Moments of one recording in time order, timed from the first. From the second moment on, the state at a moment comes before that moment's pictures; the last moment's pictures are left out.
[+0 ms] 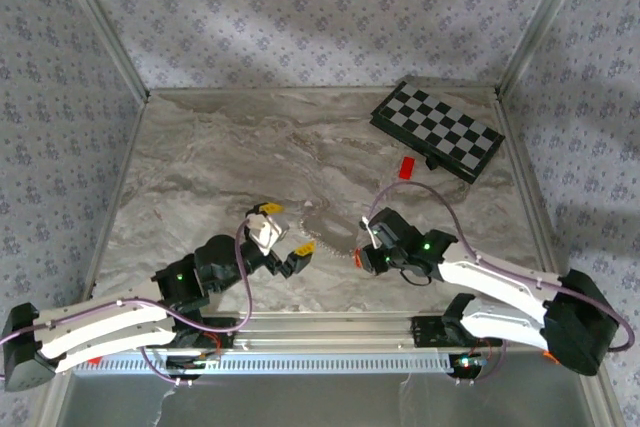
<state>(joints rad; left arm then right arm) -1.16 0.65 0.43 0.04 -0.29 -0.05 0.86 1.00 0.54 -0.51 -0.01 0.39</state>
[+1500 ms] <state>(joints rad) -0.70 0.76 0.43 -0.17 -0.82 -0.16 0.42 0.49 0.27 -0.11 0.56 -0.04</state>
